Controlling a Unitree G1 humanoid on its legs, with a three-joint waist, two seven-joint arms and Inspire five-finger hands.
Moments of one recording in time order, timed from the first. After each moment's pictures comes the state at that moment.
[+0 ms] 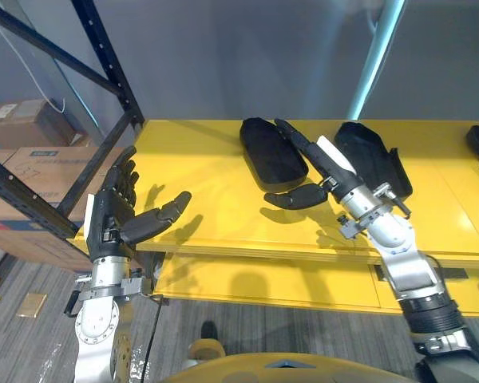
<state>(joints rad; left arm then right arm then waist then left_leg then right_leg) 0.37 0.14 0.18 -0.34 -0.27 -0.24 -0.06 -0.22 -0.52 0.10 -0.10 -0.17 -0.14 0.31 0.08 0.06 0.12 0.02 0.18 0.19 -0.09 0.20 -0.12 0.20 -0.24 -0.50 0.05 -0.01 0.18</state>
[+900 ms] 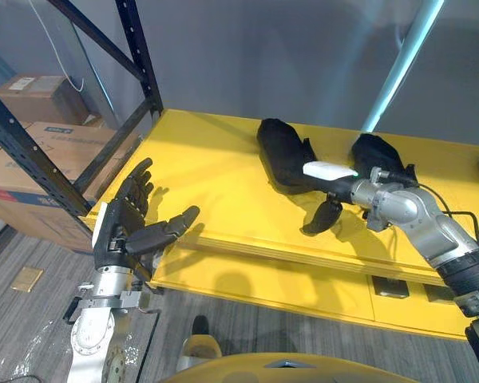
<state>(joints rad) 0.43 0.20 0.11 -0.34 -0.35 -0.24 -0.12 -0.44 -0.83 0.39 0.16 -0.35 -0.20 0.56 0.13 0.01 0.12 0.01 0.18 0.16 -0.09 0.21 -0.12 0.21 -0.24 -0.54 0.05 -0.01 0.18</state>
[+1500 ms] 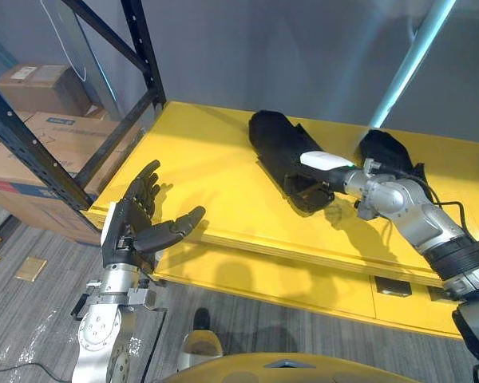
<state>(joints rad) 0.41 0.21 0.08 -0.33 -0.34 -0.21 -0.09 -0.55 -0.77 0.43 0.25 -0.41 -0.22 0.45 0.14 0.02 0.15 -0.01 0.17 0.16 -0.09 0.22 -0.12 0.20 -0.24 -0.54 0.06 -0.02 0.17</state>
